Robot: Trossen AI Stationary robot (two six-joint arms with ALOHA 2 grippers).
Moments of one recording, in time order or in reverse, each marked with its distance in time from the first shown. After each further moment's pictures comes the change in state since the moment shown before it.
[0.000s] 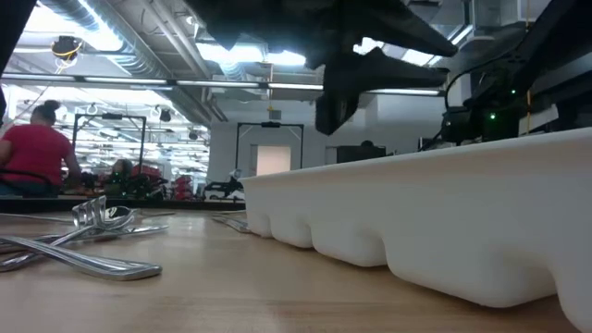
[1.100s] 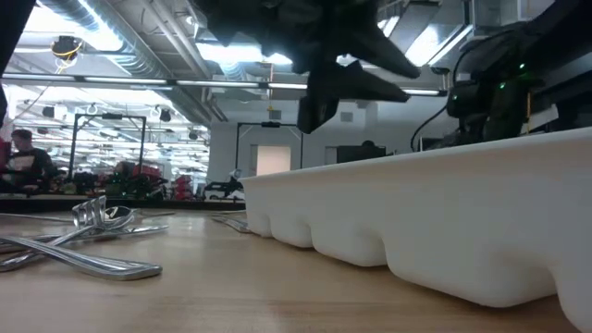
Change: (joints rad) left arm 0.067 -0.060 0.000 -0.169 0.000 -0.004; right arm 0.003 -0.243 0.070 -0.200 -0.168 0.045
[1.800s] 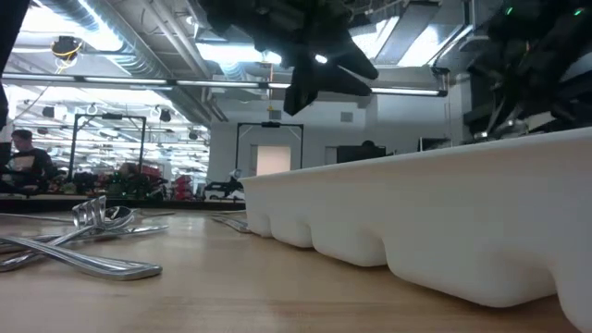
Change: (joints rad) left arm 0.127 -0.109 0.001 -0.143 -0.006 0.144; right arm 0.352 -0.570 0.002 -0.148 -0.001 0.559
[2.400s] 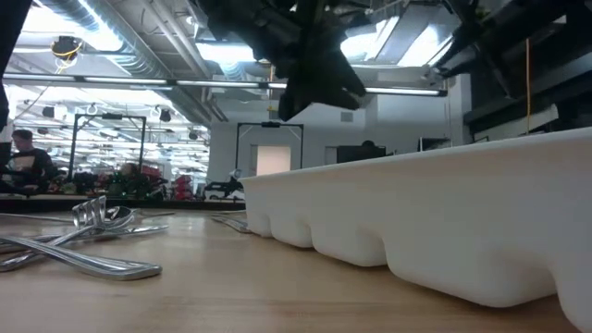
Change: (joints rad) left arm 0.038 -0.007 0.000 -0.079 0.001 0.035; right arm 0.719 0.145 0.000 0.535 0.666 0.333
